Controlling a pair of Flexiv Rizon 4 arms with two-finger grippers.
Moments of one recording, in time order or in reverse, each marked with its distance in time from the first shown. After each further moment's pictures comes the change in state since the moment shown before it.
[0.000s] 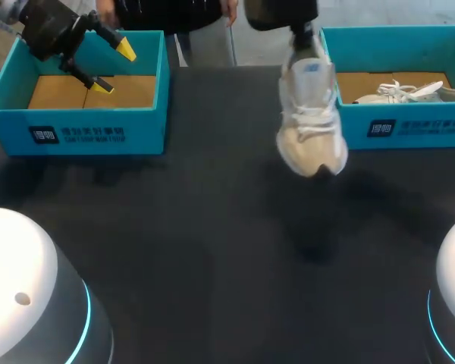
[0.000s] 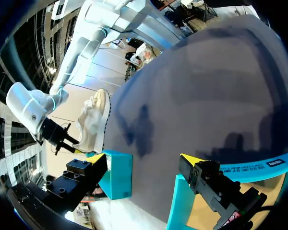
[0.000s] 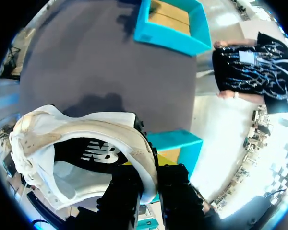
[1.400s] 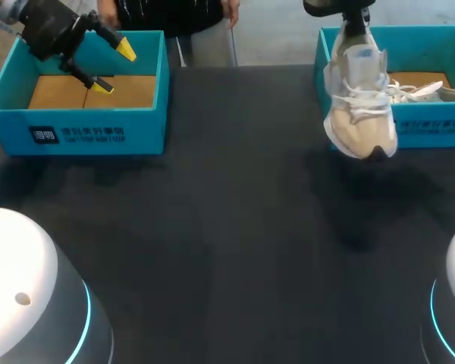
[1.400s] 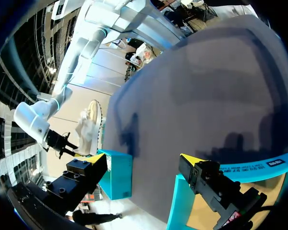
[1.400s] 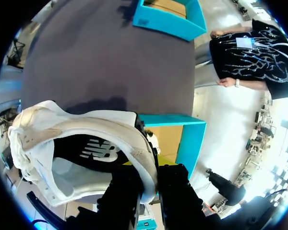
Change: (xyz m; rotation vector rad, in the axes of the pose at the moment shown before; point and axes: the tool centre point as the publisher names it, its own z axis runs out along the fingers) left arm 0.000 0.000 0.000 0.000 0.000 0.000; right arm -0.016 -0.086 0.036 -0.021 0.053 -0.025
